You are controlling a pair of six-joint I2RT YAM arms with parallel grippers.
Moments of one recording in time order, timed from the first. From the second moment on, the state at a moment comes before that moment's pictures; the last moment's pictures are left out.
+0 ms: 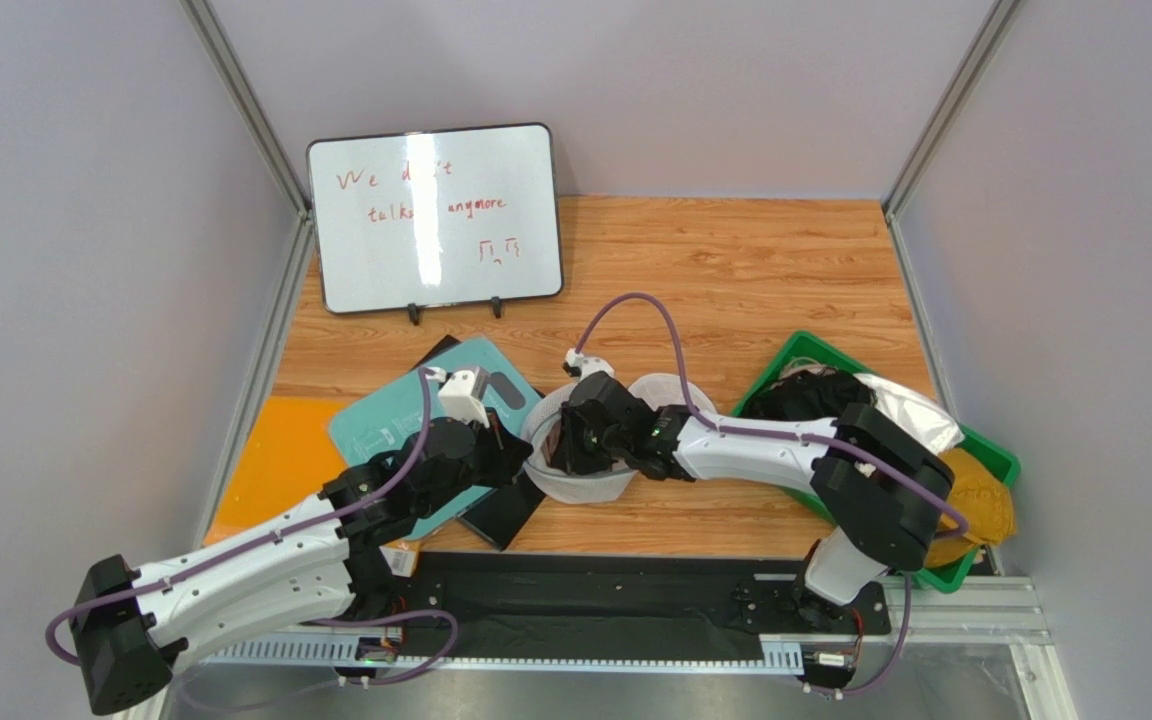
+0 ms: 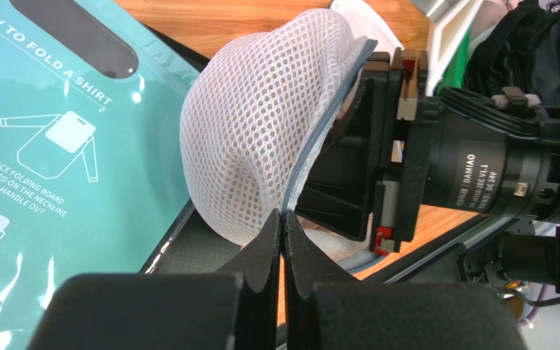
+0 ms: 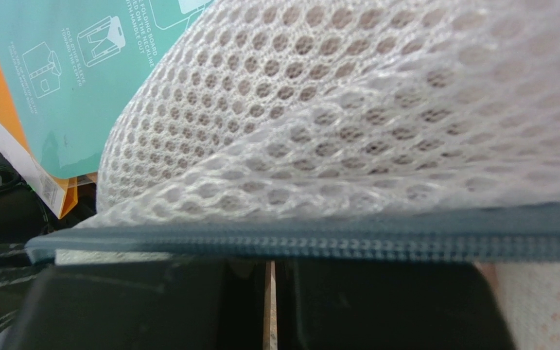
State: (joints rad) left arm -0.96 0.74 0.45 -0.19 -0.29 -0.76; right arm 1.00 1.62 0.88 -0.05 -0.01 0.75
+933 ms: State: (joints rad) left arm -0.95 0.75 0.45 -0.21 -0.30 -0.76; right arm 1.01 1.21 0.84 -0.23 0.09 0.66
